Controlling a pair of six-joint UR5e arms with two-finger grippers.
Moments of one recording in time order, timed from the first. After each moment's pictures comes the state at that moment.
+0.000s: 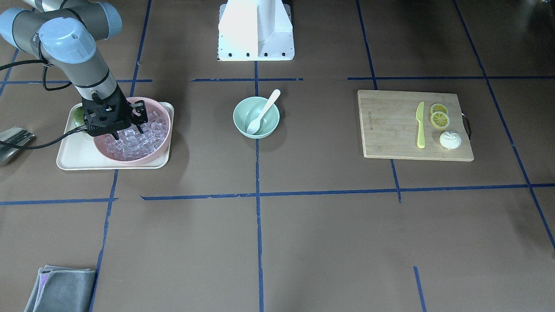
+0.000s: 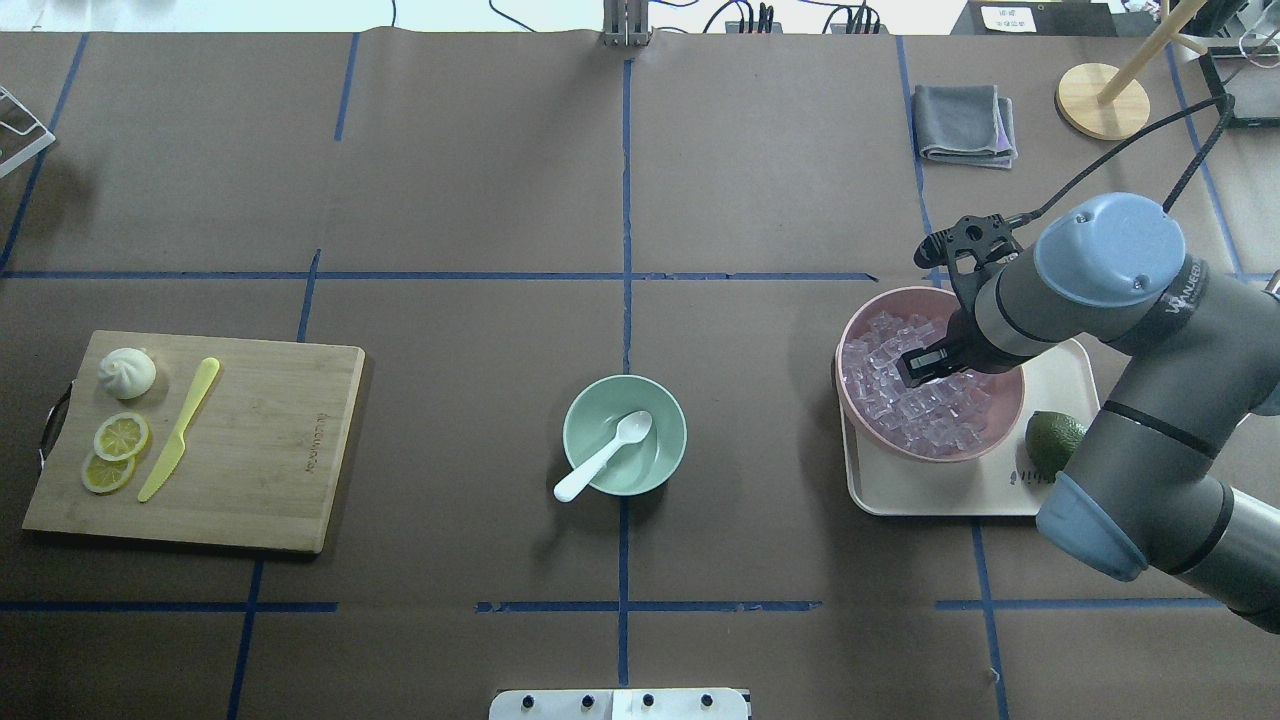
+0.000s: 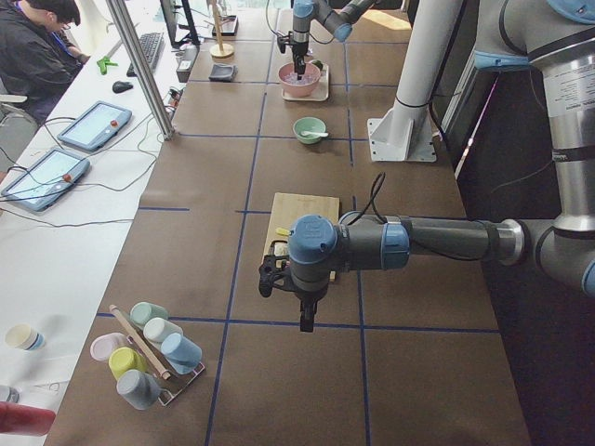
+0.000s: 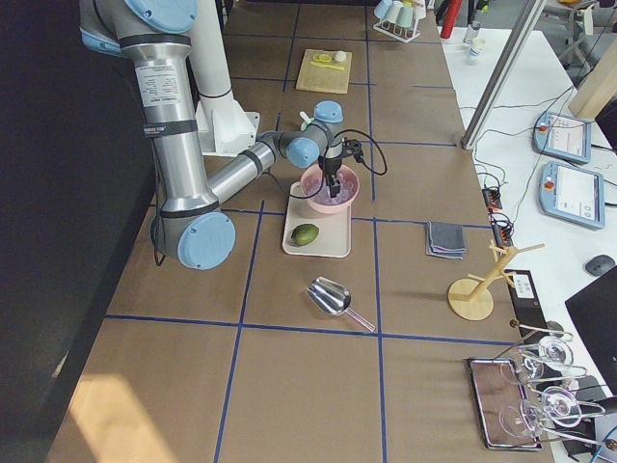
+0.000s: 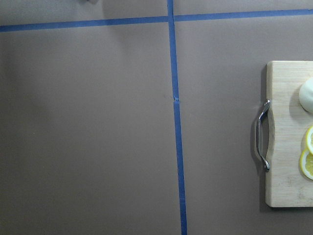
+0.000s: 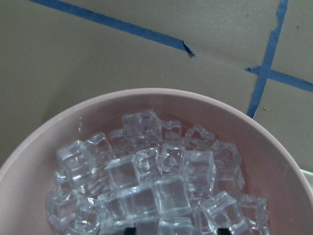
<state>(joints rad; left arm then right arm) -1.63 -1.29 -1.90 -1.47 -2.39 0.14 0.70 -1.38 1.91 -1.44 1.95 0.74</state>
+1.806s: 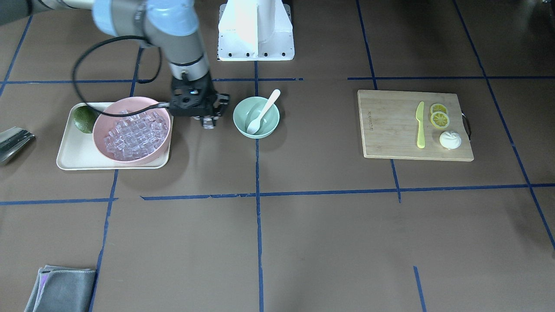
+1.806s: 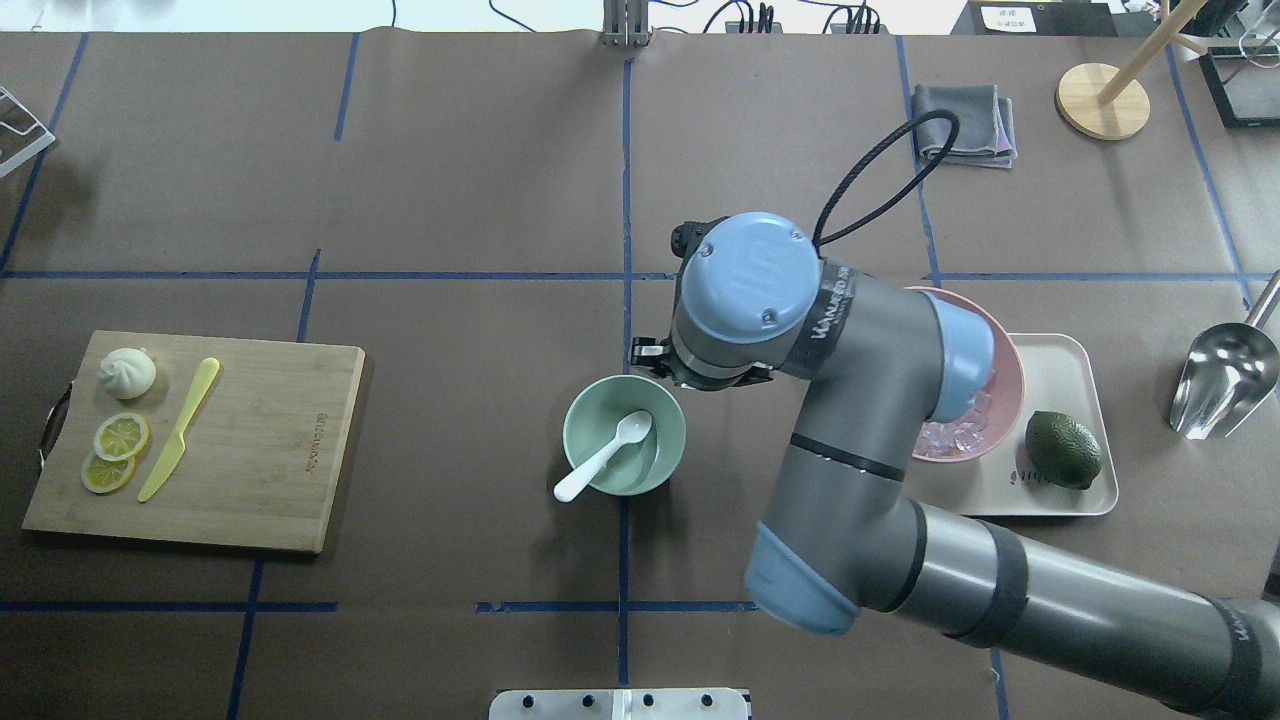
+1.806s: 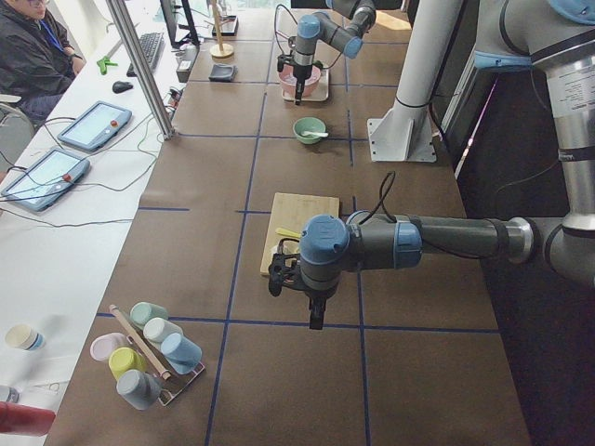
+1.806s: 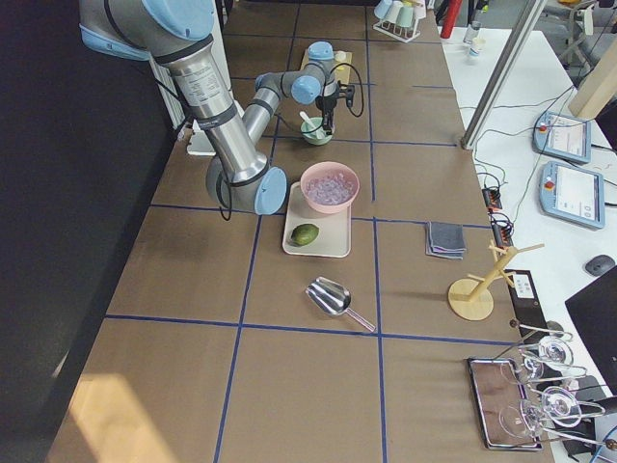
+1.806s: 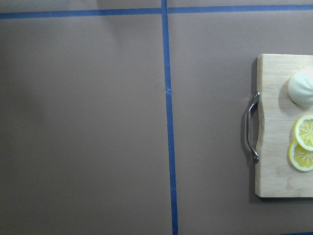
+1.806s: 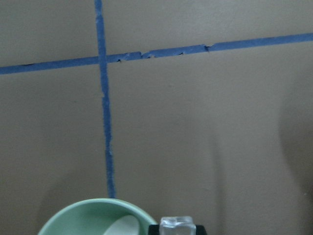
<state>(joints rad) -1.64 -1.25 -1.93 -1.47 -2.41 0.14 0.46 -0.85 1.73 -1.66 1.75 1.39</state>
